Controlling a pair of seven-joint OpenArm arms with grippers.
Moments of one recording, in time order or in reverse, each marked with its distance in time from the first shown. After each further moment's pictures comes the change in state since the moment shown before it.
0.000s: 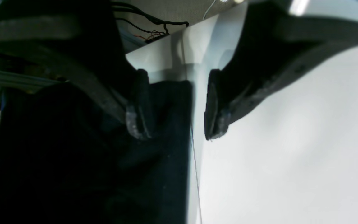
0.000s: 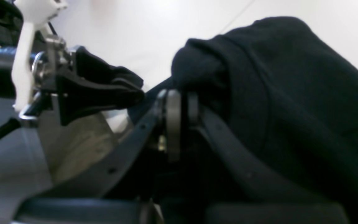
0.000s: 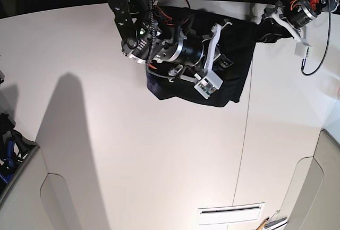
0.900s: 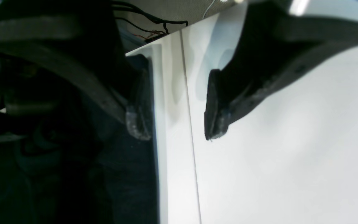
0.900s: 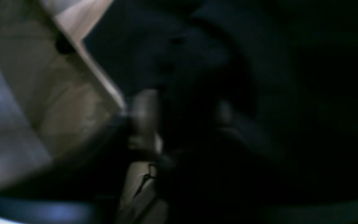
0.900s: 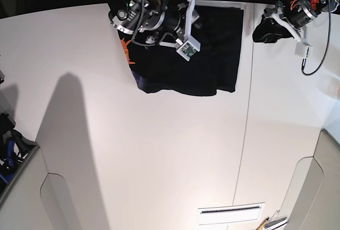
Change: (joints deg) left arm 0.0 0.0 0.0 0.0 0.2 0.0 -0.2; right arm -8.8 6.7 0.0 1.4 -8.3 0.3 -3.0
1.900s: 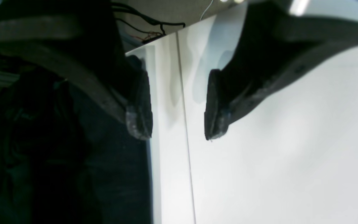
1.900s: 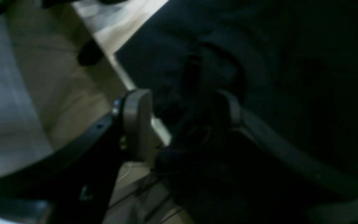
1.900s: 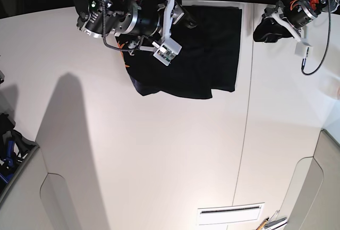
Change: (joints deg) left arm 0.0 0.0 0.0 0.0 1.0 0.0 0.0; right arm -2.5 3.1 8.9 11.3 13.2 8.3 -6.4
